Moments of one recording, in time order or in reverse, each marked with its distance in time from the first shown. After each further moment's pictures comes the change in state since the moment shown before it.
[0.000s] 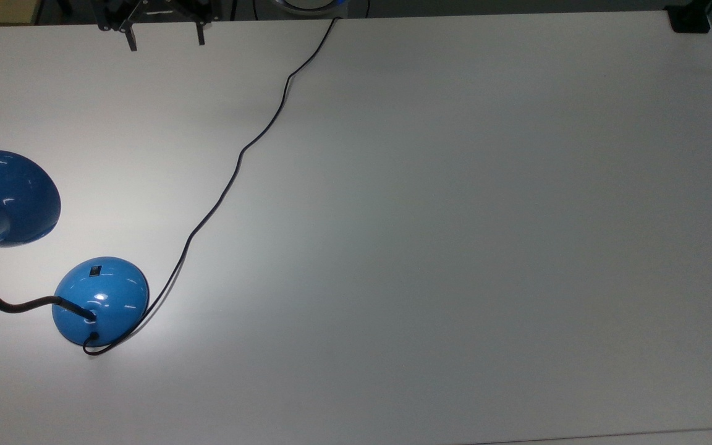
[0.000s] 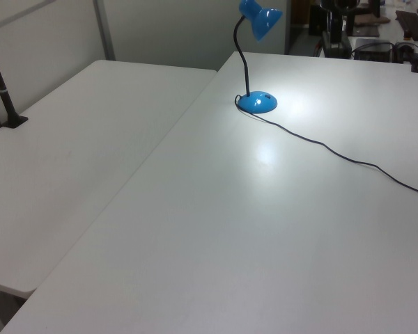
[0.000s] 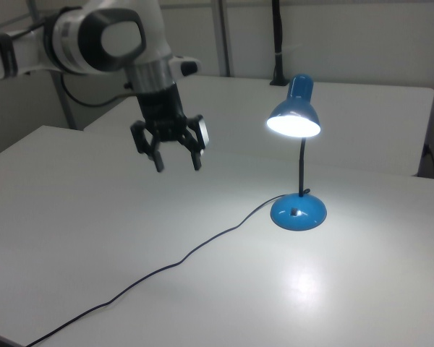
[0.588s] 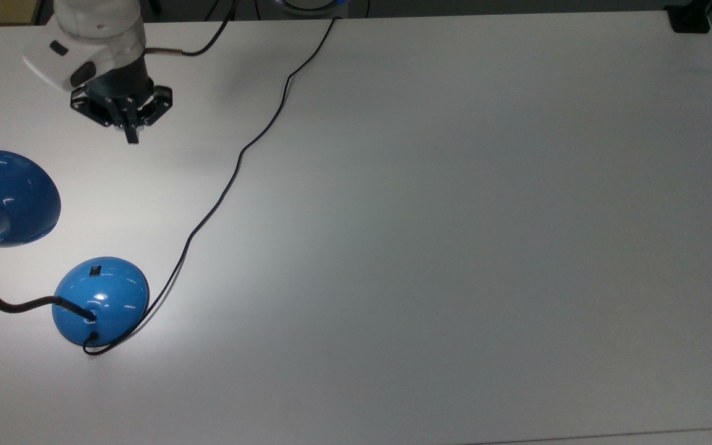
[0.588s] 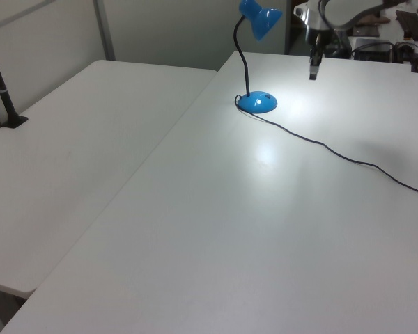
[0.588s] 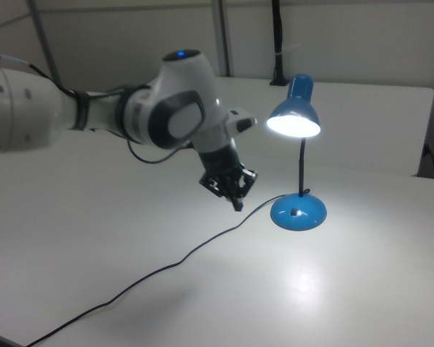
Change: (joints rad) arm -0.116 0.190 -0.002 -0.103 0.031 0.456 0.001
